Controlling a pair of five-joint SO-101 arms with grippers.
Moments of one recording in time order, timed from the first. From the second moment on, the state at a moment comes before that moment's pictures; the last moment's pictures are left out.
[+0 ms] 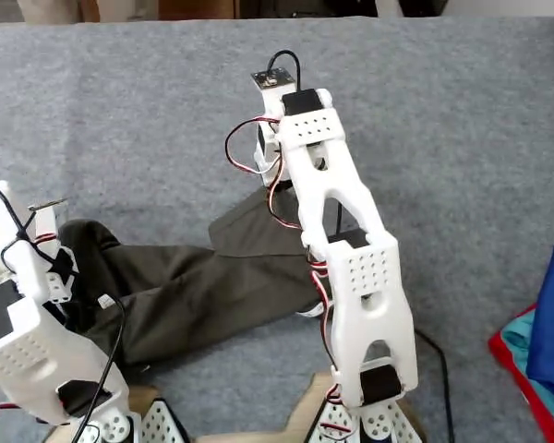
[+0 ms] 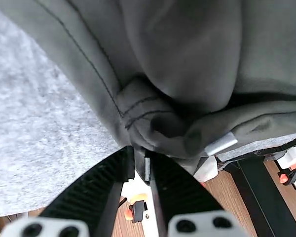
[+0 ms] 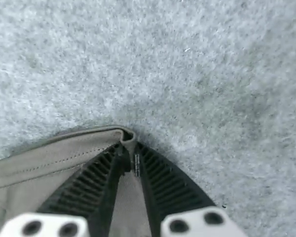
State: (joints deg) left arm -37.1 14.0 19.5 96.9 -34.8; right arm -19.3 47.5 -41.9 90.4 -7.4
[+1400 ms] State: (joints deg) left arm -35.8 -26.9 -31.4 100.2 -12.4; right arm -17.4 29.6 -92.0 99.4 -9.5
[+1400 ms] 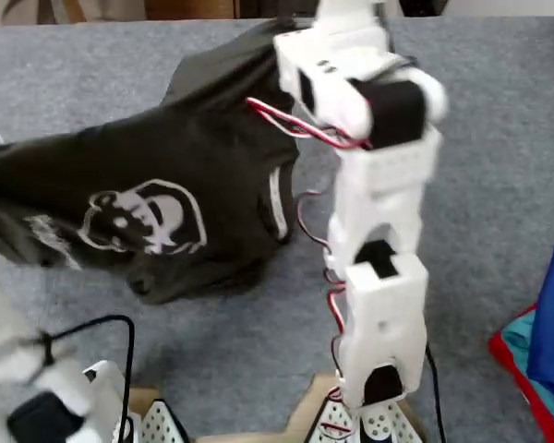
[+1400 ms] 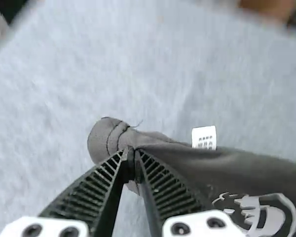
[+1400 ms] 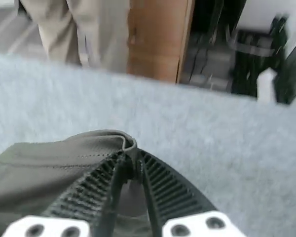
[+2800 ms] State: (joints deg) left arm -33.9 -30.5 -16.9 91.9 4.0; right arm -24.8 -2.9 -64.8 77.1 -9.5
